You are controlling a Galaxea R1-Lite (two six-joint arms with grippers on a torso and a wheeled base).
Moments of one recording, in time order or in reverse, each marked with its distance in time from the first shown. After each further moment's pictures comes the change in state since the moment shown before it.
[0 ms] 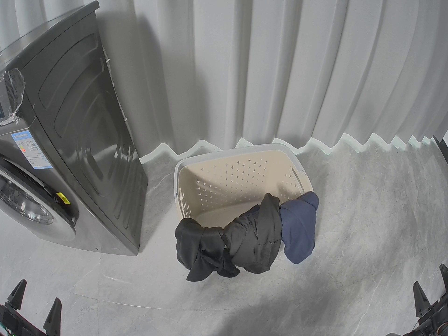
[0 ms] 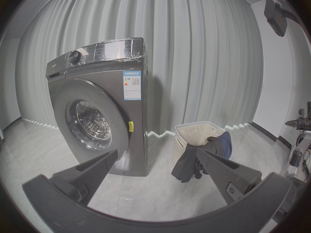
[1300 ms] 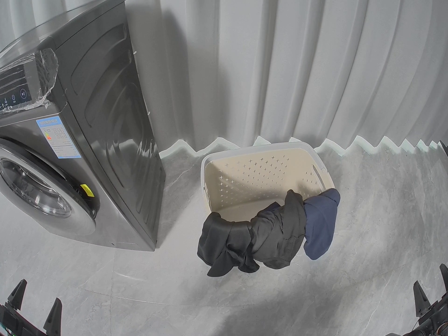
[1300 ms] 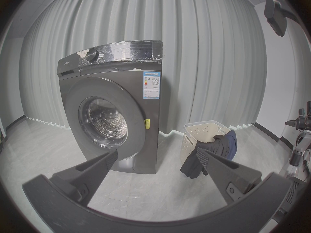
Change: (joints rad) left arm 0.000 0.000 0.000 0.000 0.000 0.003; right arm 0.000 0.000 0.000 0.000 -0.001 -0.002
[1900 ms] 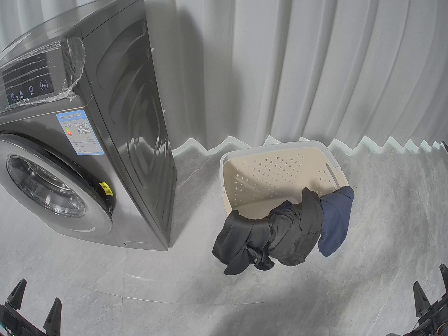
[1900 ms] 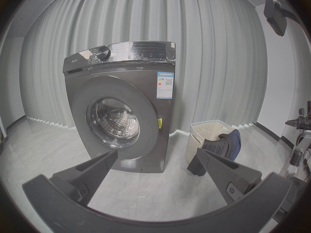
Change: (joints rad) left arm 0.000 0.000 0.000 0.000 0.000 0.001; right arm 0.001 0.000 0.000 -0.001 -0.002 0.003
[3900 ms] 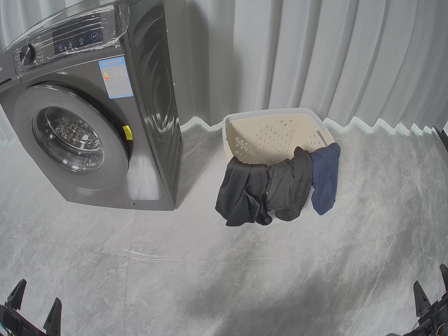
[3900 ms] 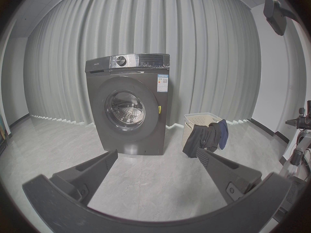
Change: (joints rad) left arm 0.002 0.000 0.000 0.000 0.000 0.003; right arm -0.001 0.000 0.000 0.000 -0.001 0.002
